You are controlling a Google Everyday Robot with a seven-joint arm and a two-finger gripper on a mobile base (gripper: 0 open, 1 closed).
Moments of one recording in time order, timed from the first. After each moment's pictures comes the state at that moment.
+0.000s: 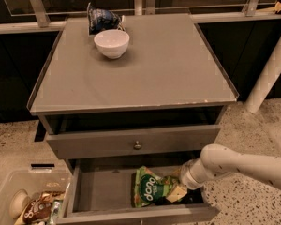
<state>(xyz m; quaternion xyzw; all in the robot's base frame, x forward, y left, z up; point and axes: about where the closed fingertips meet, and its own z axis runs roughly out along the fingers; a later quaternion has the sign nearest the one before) 0.471 -0.147 0.429 -0.54 0.80 0.19 0.18</state>
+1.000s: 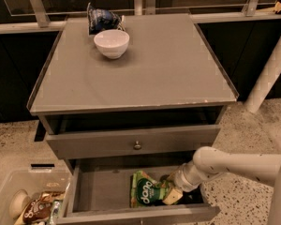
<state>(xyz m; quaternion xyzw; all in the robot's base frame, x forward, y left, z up) 0.469 -0.136 0.397 -0.55 0.79 0.19 0.16</state>
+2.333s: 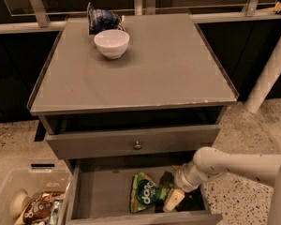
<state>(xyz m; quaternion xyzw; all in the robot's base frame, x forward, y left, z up) 0.469 -0.136 0.397 -0.55 0.79 0.19 0.16</state>
